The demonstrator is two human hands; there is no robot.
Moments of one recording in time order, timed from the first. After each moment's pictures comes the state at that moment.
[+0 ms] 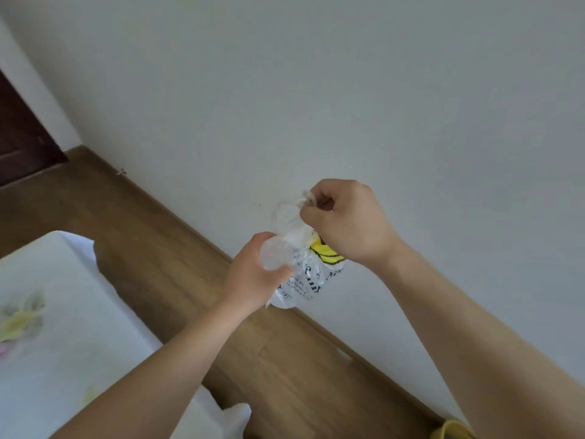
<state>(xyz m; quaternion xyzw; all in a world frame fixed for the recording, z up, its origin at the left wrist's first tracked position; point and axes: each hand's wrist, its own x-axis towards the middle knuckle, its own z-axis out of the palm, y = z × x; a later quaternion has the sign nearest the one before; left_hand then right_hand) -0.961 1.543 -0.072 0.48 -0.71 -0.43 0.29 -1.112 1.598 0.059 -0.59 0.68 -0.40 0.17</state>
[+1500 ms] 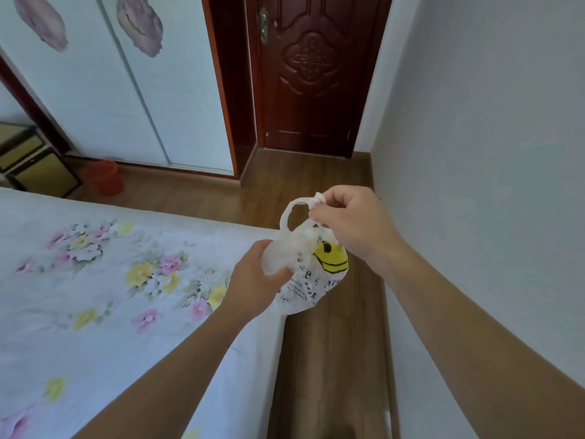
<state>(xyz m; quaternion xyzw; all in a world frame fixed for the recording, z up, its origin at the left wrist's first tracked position) -0.551 1.162 -0.073 0.78 -0.34 -0.24 0.47 -0.670 1.038 0.049 -0.81 0.34 -0.24 0.42</state>
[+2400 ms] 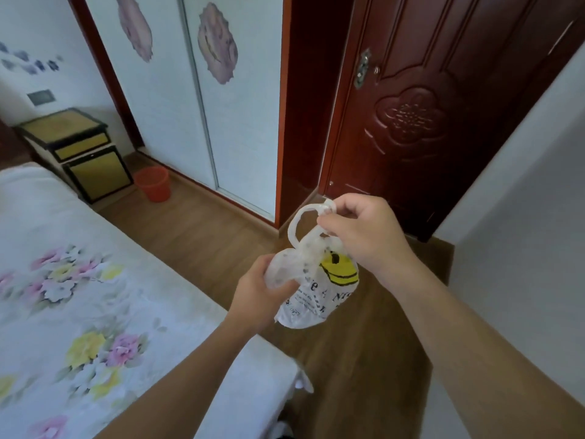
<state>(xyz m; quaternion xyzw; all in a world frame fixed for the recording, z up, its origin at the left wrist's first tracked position) -0.268 0.763 -0.097 0.80 -0.16 -0.18 0.56 -0.331 0.608 0.043 -0.84 0.17 -0.18 0.48</state>
